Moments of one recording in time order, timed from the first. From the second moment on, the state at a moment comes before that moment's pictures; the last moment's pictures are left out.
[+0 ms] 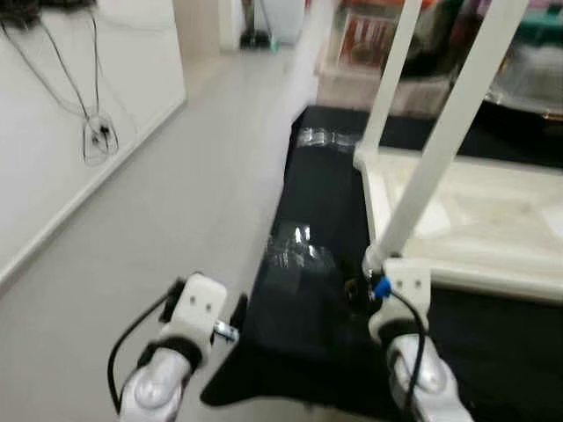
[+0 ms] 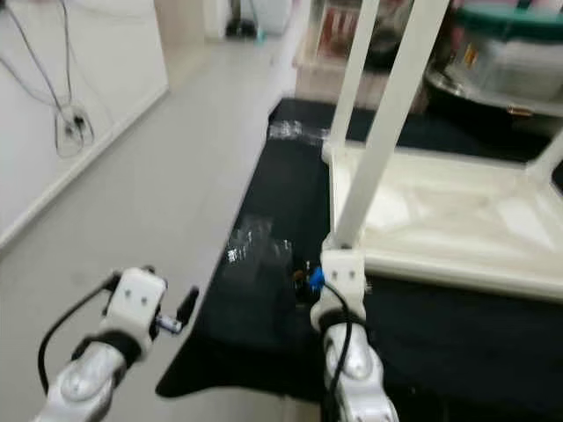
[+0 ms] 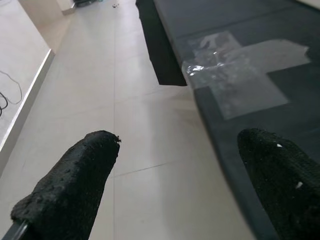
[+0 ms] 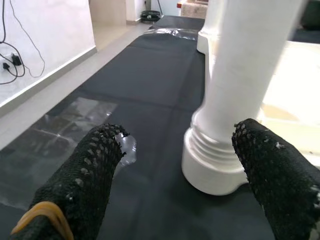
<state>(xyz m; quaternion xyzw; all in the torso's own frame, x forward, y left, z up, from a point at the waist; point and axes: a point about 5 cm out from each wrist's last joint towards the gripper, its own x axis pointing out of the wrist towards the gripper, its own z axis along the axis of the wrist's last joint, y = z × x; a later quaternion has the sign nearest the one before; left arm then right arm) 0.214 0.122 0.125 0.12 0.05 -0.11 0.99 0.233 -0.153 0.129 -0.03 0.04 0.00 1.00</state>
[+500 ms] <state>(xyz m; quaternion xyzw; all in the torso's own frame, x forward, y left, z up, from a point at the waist) 0.213 0.120 0.124 0.11 0.06 -0.11 0.99 0.247 -0.200 0.131 -0.04 0.03 -0.09 0.99</state>
